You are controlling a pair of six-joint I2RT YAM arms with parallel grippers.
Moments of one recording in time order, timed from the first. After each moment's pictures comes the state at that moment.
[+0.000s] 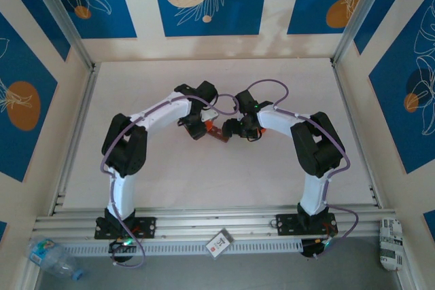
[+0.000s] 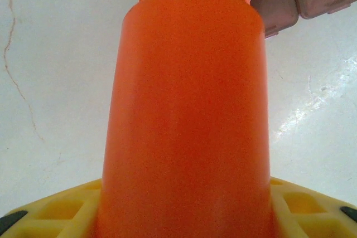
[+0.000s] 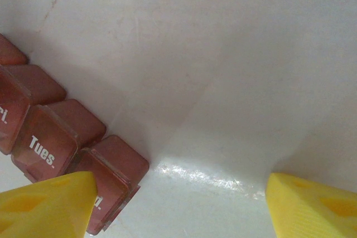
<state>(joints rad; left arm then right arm) -0.65 2.01 1.66 -1.10 -0.16 0.32 0.51 1.88 1.20 -0.55 -0.16 0.48</state>
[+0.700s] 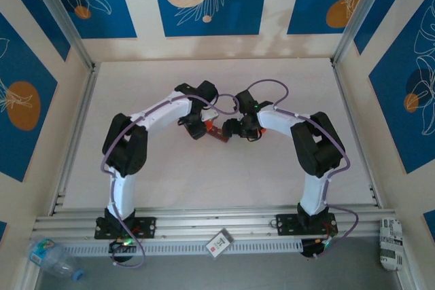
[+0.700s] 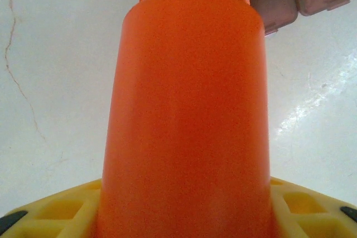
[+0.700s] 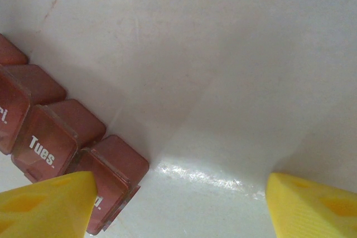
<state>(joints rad) -0.65 2.02 1.68 -1.12 -0.17 0.33 0.51 1.88 1.20 -0.55 -0.16 0.48</state>
